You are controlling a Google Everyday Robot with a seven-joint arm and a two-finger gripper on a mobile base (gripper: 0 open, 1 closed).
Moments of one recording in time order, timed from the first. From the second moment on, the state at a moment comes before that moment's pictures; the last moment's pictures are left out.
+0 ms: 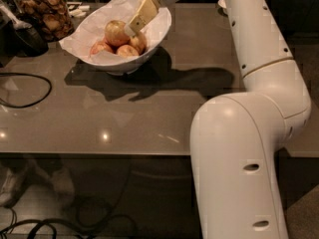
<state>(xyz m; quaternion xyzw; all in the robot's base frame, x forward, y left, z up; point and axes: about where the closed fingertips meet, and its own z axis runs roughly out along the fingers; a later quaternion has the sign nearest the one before) 0.709 0.072 1.000 -0.64 0.60 0.29 0.38</state>
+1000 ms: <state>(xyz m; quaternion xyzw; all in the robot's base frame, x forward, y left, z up) 0.727 0.073 0.985 -0.62 0.62 0.30 0.37</state>
